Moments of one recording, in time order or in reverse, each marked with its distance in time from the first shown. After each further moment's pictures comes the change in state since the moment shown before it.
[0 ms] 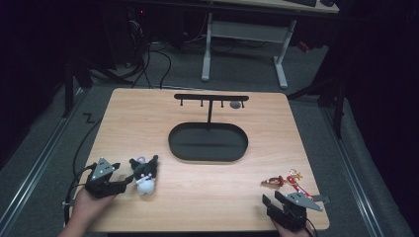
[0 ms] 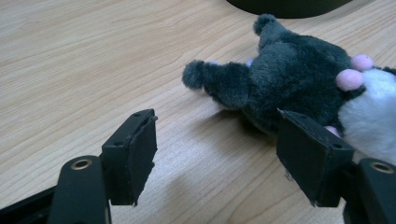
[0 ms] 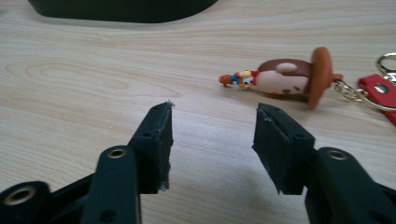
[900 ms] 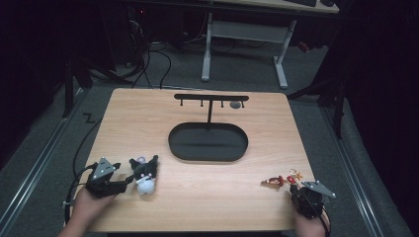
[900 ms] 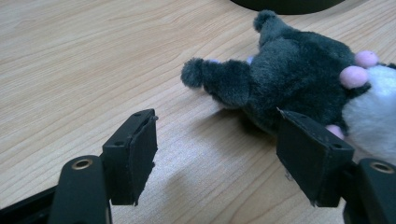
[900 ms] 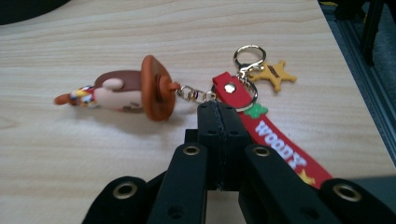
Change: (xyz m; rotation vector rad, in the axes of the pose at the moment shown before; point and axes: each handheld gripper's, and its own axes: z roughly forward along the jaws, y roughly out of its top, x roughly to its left) left arm 0.001 -0.001 0.001 0.008 0.000 0.004; right arm -0.053 0.019 0.015 0.089 -0.277 0.086
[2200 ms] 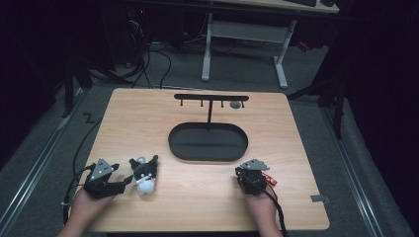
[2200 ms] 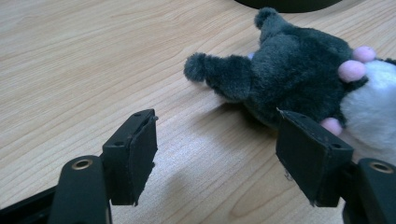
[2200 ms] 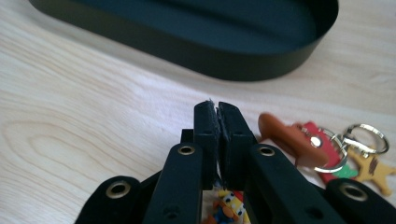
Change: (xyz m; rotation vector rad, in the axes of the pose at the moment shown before) left arm 0.002 -0.003 -0.003 0.004 -0.005 -0.006; right arm 0.142 0.044 0.042 0.004 0.239 -0.311
